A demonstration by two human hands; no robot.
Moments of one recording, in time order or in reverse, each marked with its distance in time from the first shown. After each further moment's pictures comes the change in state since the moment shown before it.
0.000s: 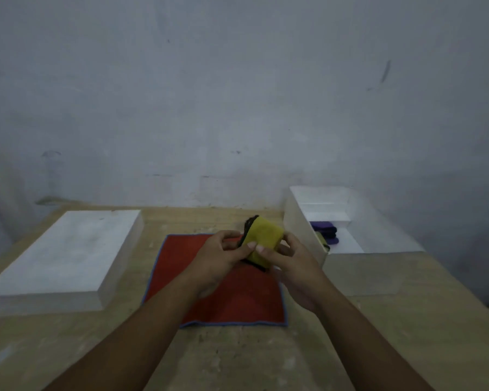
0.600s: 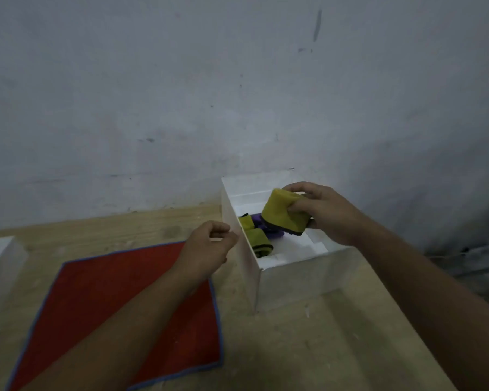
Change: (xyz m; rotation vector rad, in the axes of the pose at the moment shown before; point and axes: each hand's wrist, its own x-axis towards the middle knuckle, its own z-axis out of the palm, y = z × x) left_hand 0.097 -0.004 0.115 0.326 -0.026 0.029; right_hand 0.072 -0.098 -0.183 -0.523 0.183 0.046
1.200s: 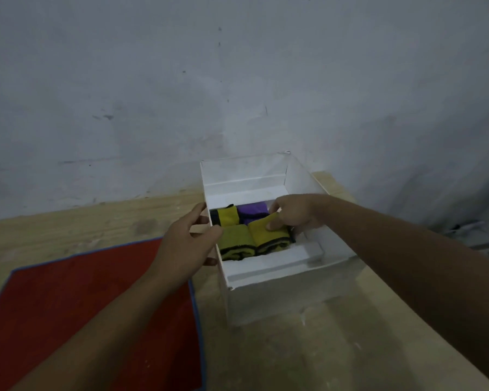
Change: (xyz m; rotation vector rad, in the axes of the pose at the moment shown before) left_hand 0.035 -0.010 0.012 -0.025 -0.049 0.026; right_hand 0.099 0.055 0.000 -0.489 -0.383 0.471
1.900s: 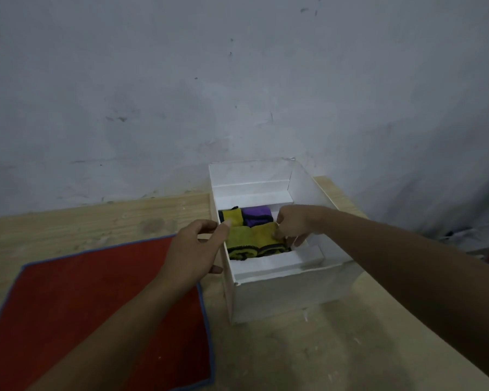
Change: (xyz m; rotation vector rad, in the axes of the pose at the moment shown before) left_hand -0.017 0.004 -0.001 0.047 0.054 -0.048; right_hand 0.001 -0.003 0.018 -0.263 0.112 0.075
